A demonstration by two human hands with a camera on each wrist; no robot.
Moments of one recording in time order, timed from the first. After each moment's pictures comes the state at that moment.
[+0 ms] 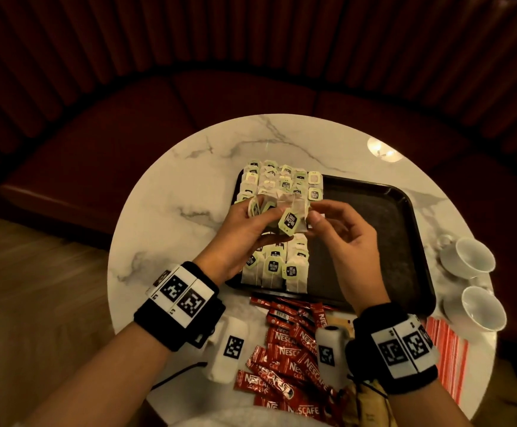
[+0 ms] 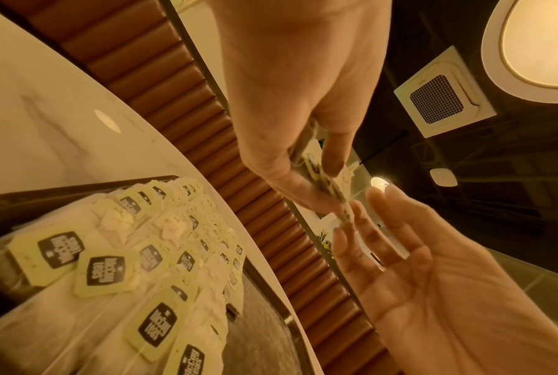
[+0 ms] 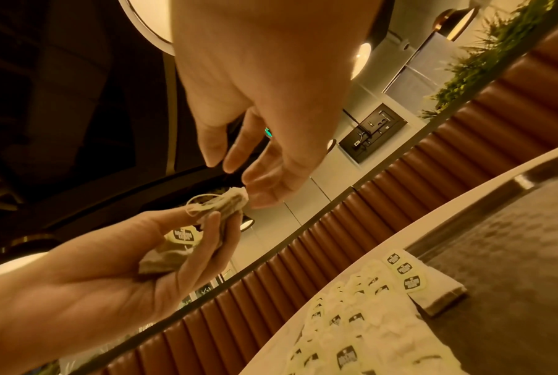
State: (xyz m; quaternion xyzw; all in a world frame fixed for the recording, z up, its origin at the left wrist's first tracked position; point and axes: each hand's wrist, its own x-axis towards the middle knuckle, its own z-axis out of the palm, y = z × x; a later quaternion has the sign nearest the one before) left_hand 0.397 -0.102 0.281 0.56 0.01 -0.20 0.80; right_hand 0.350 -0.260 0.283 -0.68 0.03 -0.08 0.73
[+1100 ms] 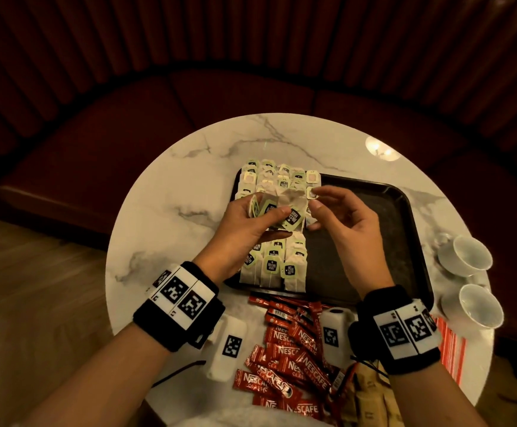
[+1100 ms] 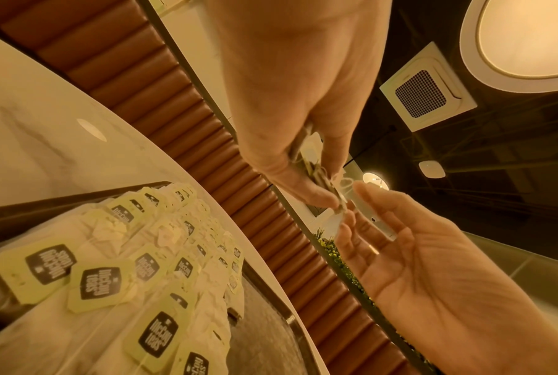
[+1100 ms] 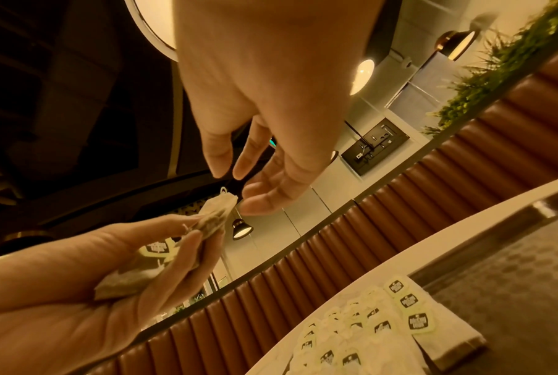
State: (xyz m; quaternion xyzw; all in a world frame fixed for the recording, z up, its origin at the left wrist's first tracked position) left_hand 0.396 -0.105 0.280 0.57 0.01 -0.17 0.80; right_hand 0.365 -0.270 0.291 -0.72 0.03 -0.09 0.68
